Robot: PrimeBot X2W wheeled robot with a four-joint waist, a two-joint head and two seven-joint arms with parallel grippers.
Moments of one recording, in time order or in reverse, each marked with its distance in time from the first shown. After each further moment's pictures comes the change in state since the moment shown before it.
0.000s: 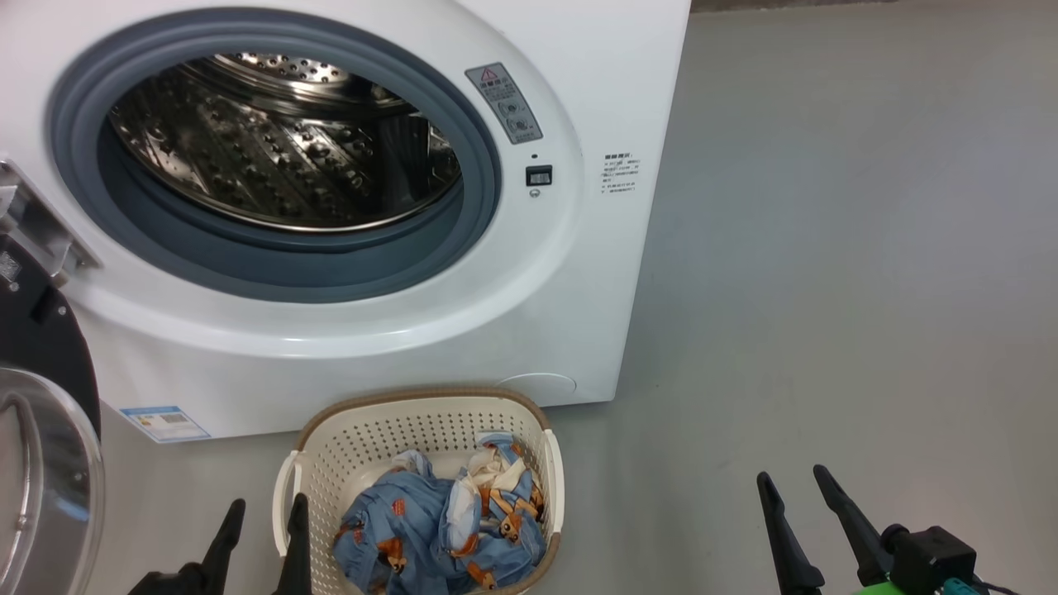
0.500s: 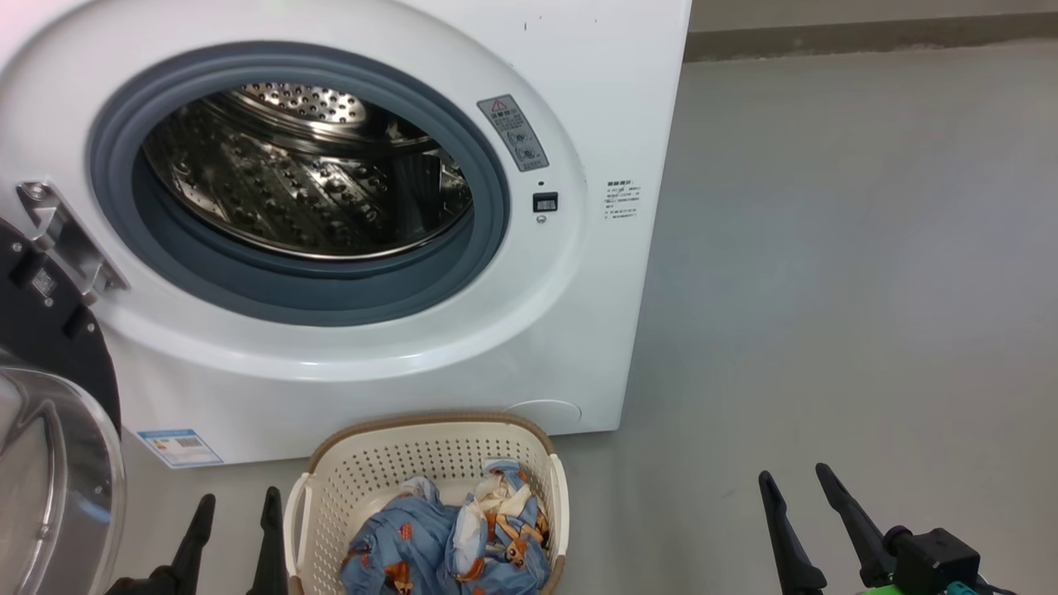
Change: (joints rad) left arm 0.014 -0.012 0.062 -0.049 0.035 0.000 0.000; right arm 0.006 0.000 -0.002 -0.028 -0.003 0.000 0.000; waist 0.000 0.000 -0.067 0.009
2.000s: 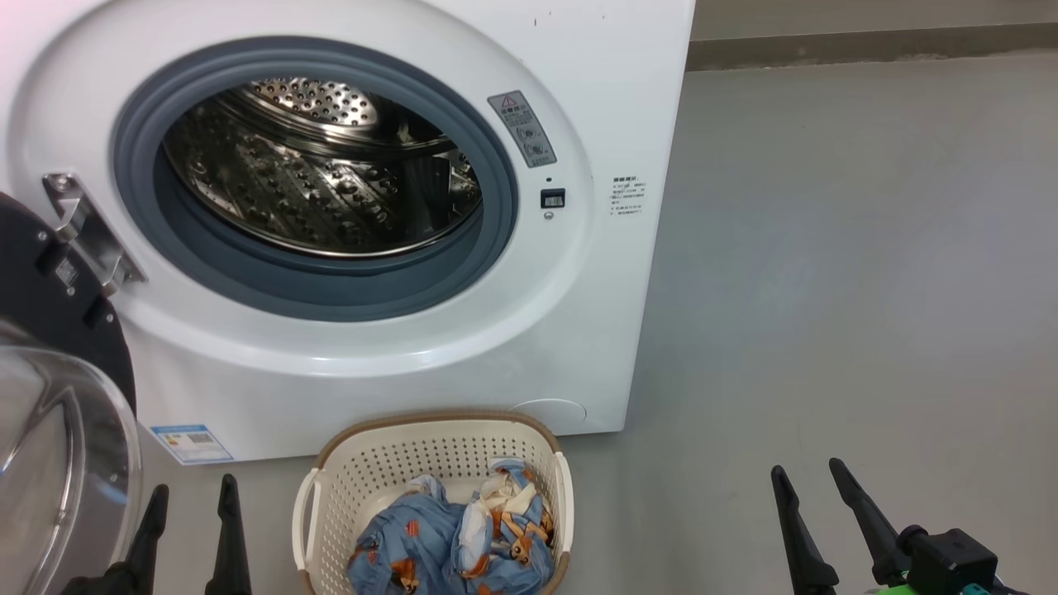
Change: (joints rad) left arm -0.006 -0.012 0.088 -0.028 0.044 0.000 0.000; right arm 0.014 0.000 -0.019 -0.037 -0.002 0.000 0.000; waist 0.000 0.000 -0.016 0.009
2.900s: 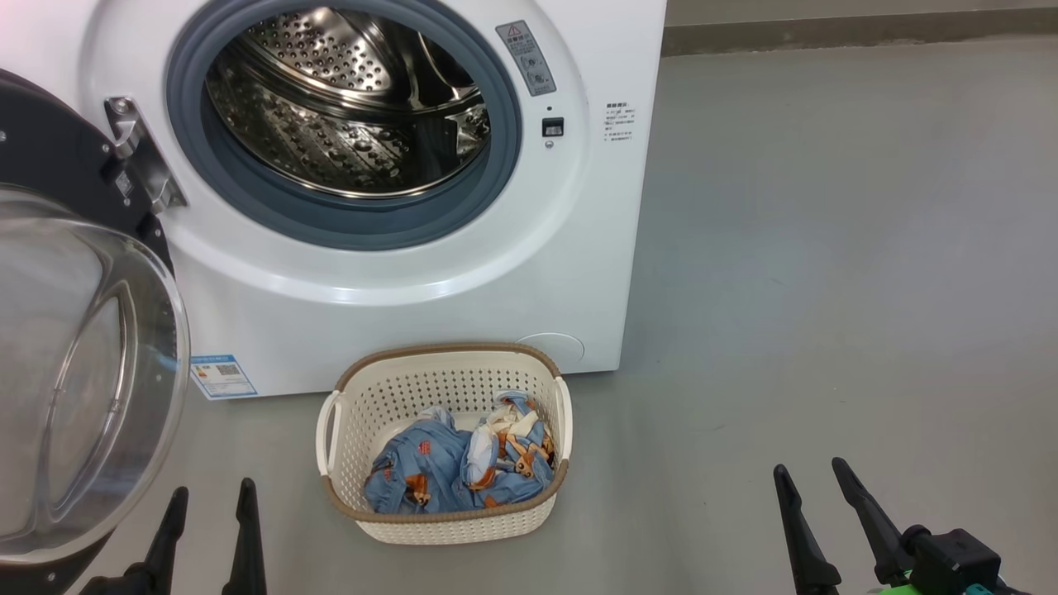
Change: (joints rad) left arm 0.004 0.008 -0.043 0.005 -0.019 0.000 0.000; right arm 0.001 0.000 -0.004 -0.005 -0.001 0.000 0.000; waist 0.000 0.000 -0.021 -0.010
